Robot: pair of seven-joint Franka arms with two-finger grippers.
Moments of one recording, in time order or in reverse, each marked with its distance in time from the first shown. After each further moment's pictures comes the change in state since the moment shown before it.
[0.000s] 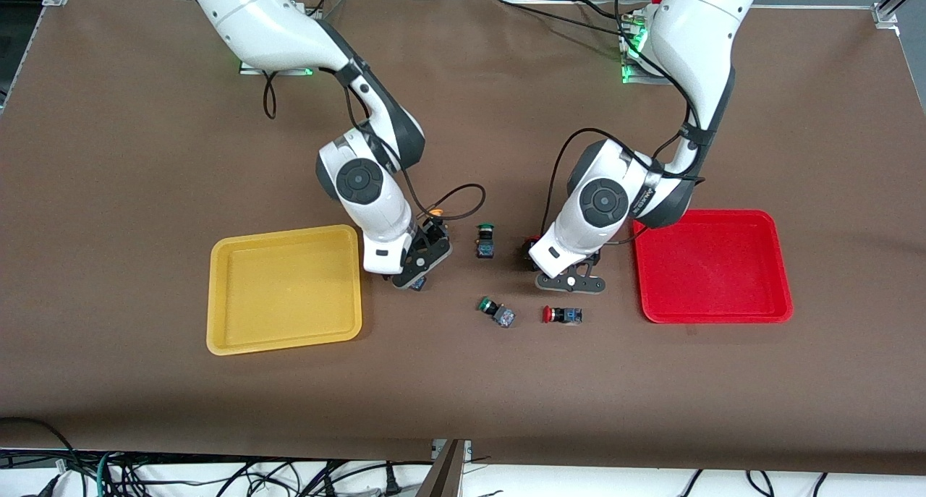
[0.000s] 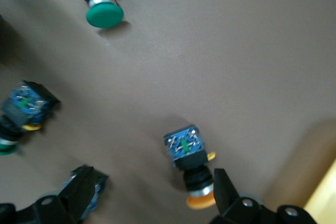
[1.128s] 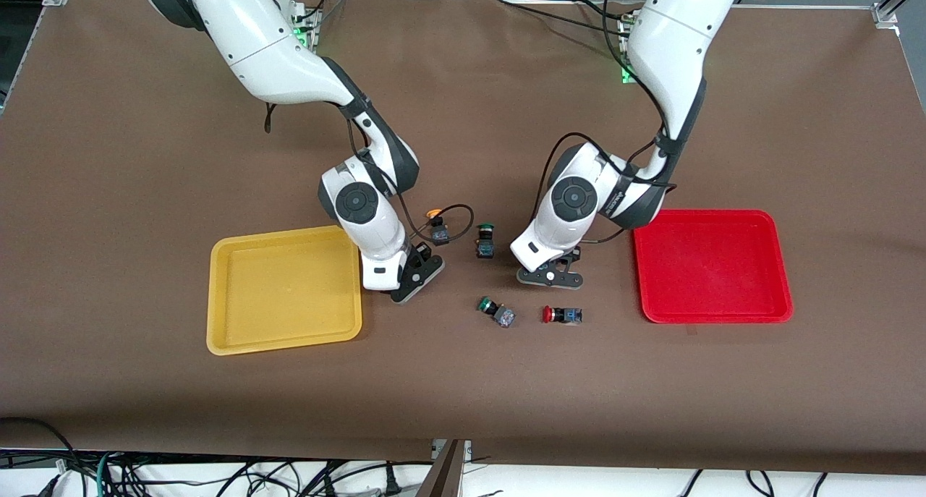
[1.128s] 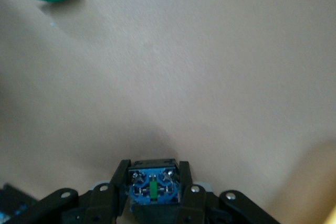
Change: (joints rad) left arm -0.055 0.013 0.039 0.010 0.090 0.032 -0.025; right arm -0.030 0.079 -0.013 0.012 -0.032 0.072 -0.054
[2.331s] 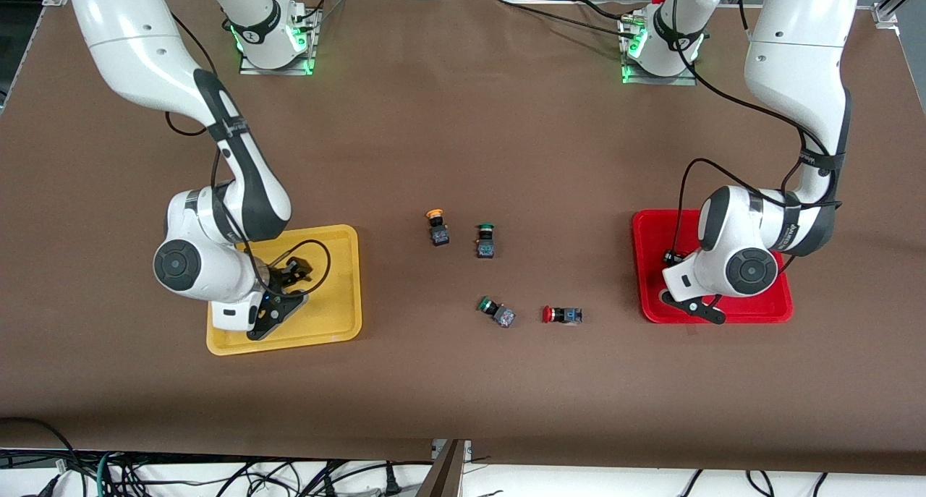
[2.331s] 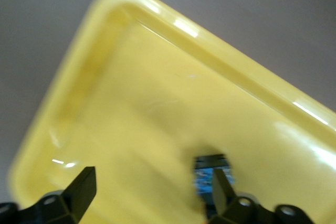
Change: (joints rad) left arm 0.333 -0.004 0.082 -0.003 0.040 -0.277 0.665; right arm -0.317 -0.116 0.014 0.039 0.105 -0.395 -0.278
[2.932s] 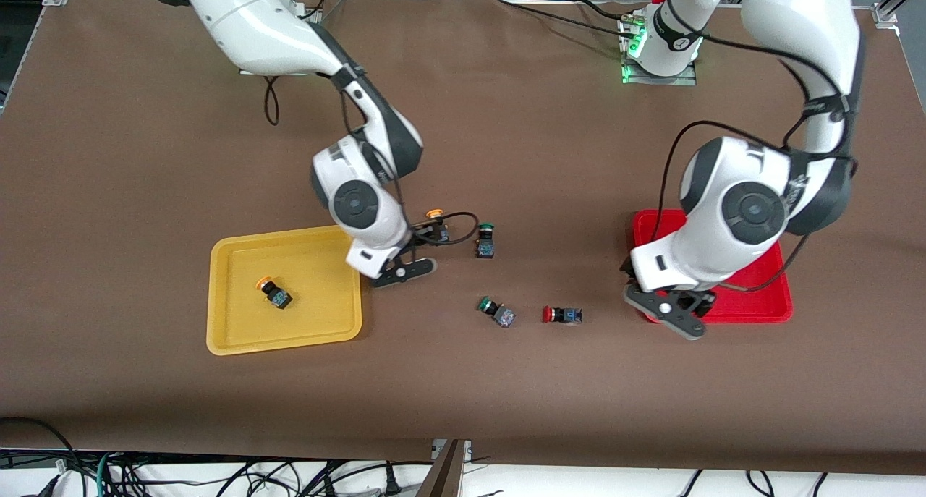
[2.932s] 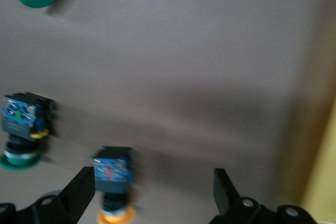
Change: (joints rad) left arm -0.055 -0.055 -0.149 0.239 0.000 0.021 0.112; right arm 0.365 0.059 0.014 0.004 0.024 0.120 0.799
